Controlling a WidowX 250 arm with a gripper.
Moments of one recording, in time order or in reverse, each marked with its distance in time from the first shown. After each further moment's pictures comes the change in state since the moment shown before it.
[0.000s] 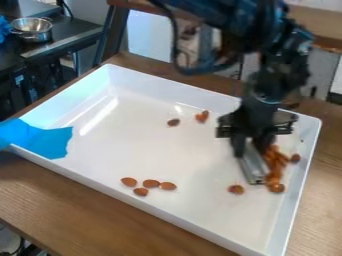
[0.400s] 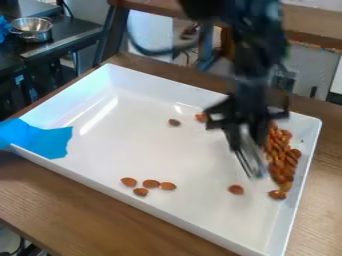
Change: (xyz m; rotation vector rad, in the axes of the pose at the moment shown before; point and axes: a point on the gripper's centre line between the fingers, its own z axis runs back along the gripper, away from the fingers) arm 0.014 0.037 0.033 -0.098 0.032 0.044
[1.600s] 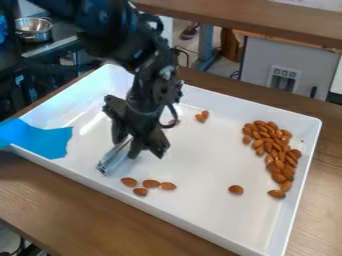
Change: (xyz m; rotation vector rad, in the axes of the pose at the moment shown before) arm 0.023 0.138 -0.015 0.396 -0.108 -0.783
